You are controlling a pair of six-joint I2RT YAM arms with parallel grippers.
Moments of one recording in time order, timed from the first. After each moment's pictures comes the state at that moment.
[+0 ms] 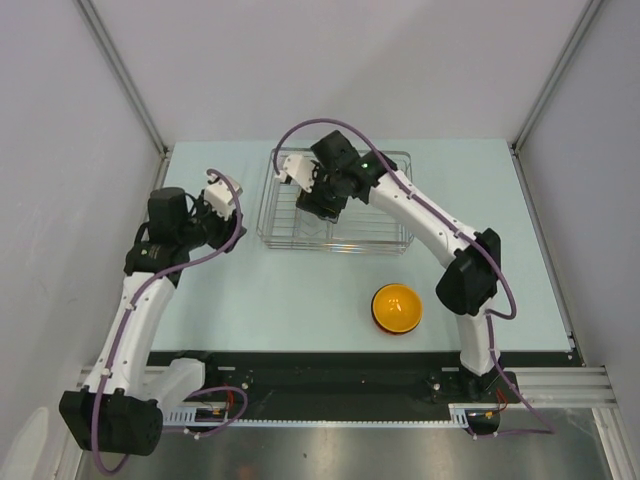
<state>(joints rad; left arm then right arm) -0.07 0.99 0.99 -0.54 0.44 0.41 0.73 2.02 2.09 -0.95 -0.11 -0.58</state>
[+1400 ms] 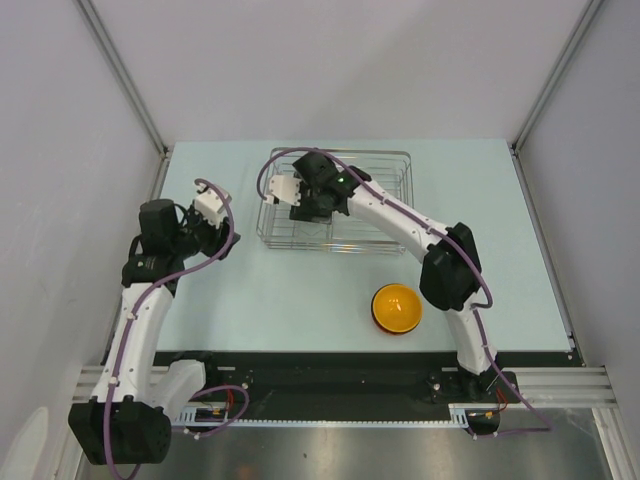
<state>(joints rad) 0.03 0.93 0.88 -0.49 0.53 0.41 0.79 2.13 2.05 -0.79 0.09 -0.82</state>
